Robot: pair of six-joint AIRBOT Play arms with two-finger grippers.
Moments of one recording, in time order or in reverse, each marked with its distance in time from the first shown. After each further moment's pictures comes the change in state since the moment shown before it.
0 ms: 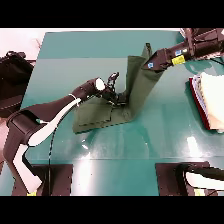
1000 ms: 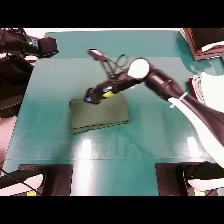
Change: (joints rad) left arm 0.473 0.617 0.073 0.376 -0.218 0.003; right arm 0.480 -0.182 -0.144 -0.085 -0.394 -0.038
